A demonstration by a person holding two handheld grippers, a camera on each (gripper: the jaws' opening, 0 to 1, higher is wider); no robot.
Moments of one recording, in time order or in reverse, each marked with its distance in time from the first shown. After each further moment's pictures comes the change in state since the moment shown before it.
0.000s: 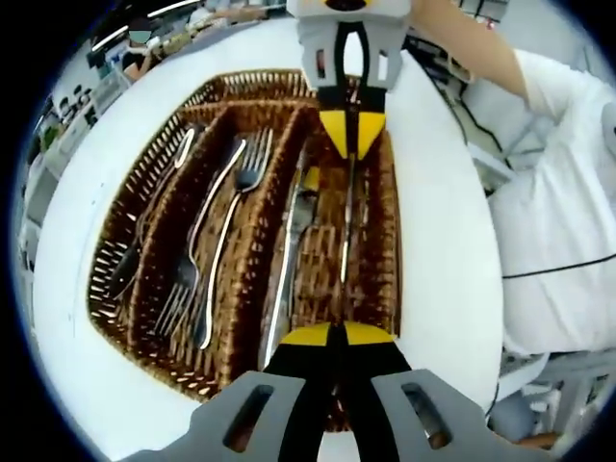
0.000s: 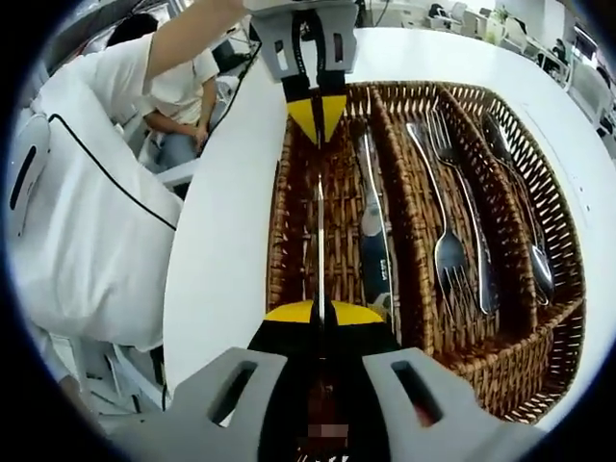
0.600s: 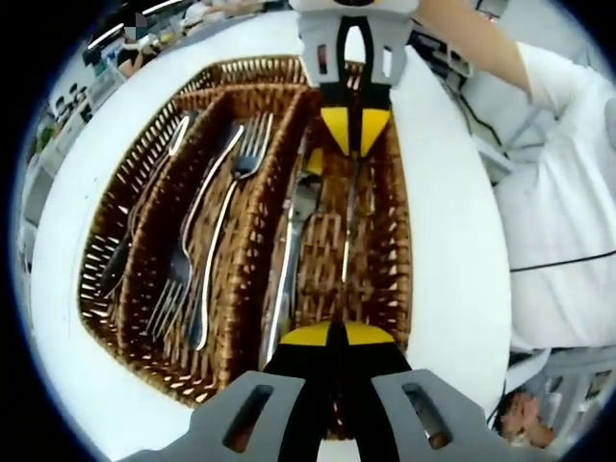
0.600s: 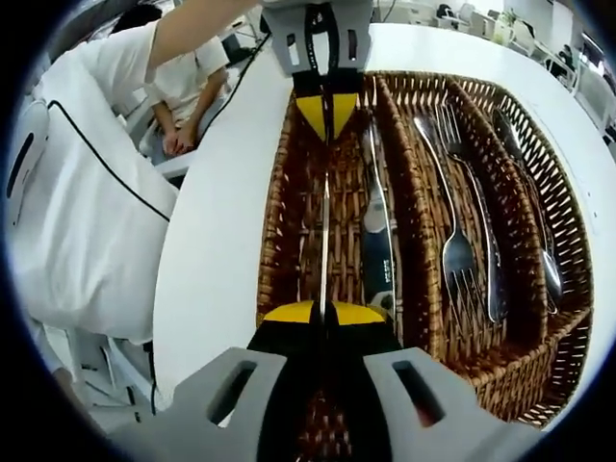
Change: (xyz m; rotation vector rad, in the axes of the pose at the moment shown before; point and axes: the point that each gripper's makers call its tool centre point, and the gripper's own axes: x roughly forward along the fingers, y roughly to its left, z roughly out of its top) left arm 0.010 0.006 -0.006 0.006 0.032 -0.011; right arm 0.010 -0.001 -0.005 -0.039 0.017 0.011
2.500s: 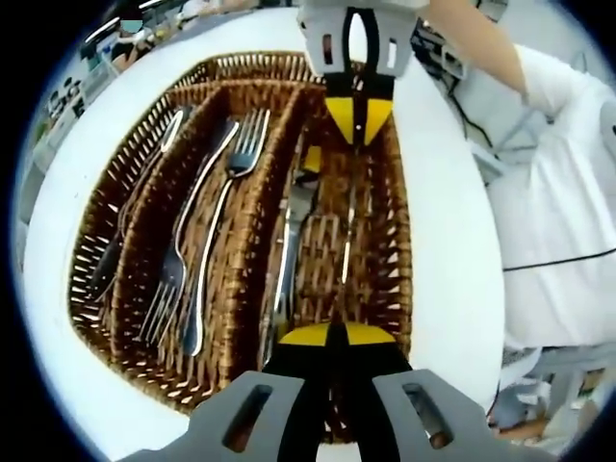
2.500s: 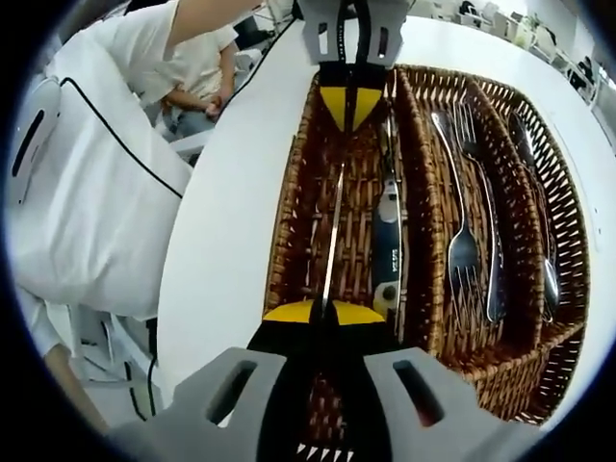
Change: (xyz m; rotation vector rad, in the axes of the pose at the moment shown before) left arm 0.002 -0.001 0.001 -0.007 0.006 -0.053; right arm -0.007 0.004 -0.009 -0.069 0.070 0.042
